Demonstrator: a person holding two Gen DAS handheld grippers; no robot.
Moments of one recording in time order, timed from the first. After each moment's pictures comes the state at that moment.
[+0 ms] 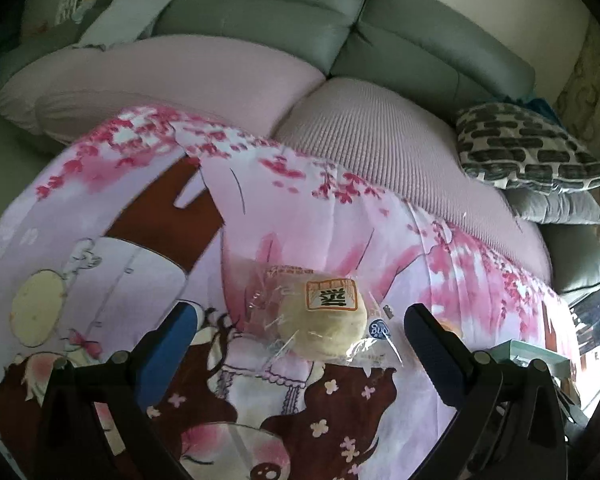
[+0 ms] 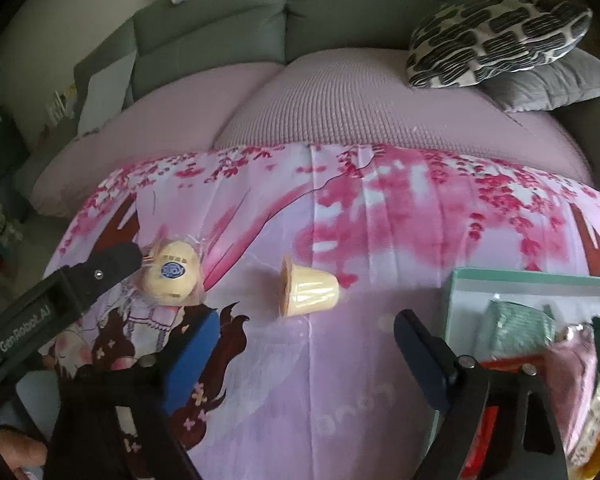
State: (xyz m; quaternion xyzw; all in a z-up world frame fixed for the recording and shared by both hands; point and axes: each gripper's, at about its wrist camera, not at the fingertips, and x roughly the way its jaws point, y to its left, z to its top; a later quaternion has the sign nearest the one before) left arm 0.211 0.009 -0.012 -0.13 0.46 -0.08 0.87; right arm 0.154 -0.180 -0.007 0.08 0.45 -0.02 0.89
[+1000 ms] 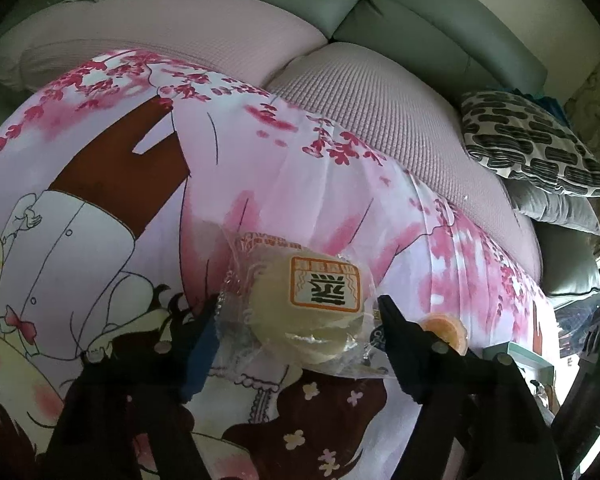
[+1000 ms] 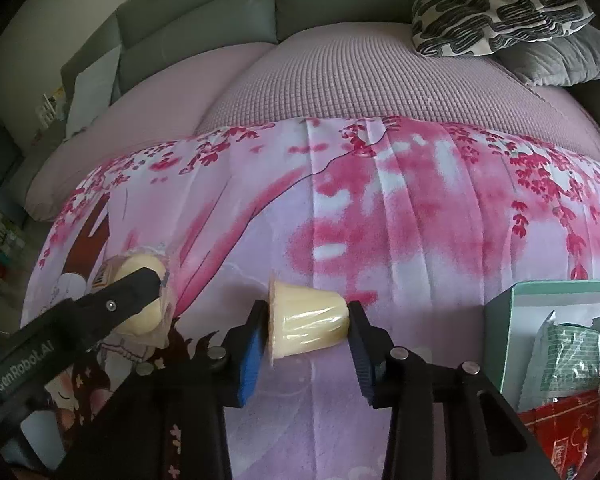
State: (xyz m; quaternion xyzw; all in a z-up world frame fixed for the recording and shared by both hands) left arm 0.229 0.000 -0.040 -0.17 0.51 -0.10 0.84; right arm 0.190 -0.183 -0.042 0.10 0.48 -0.02 0.87
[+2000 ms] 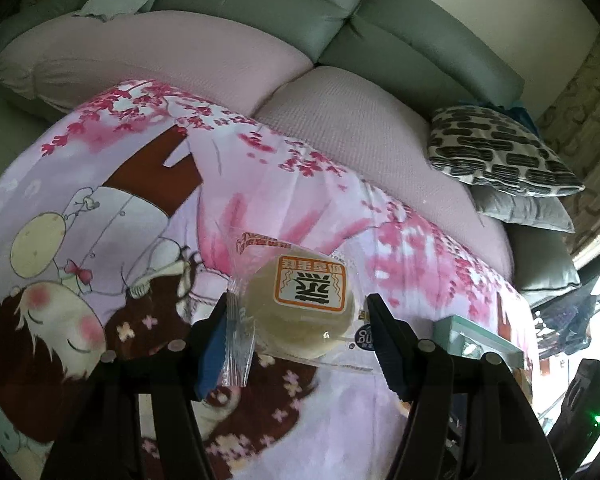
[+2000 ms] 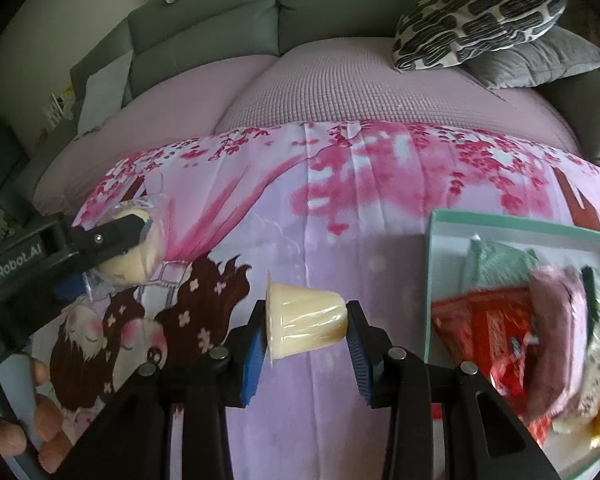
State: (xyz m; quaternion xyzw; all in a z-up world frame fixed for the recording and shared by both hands) left arm 0.167 0.005 0.022 -0.18 0.48 -0.11 0.85; right arm 0.097 -0.183 0.003 0.10 0.47 -0.02 0.88
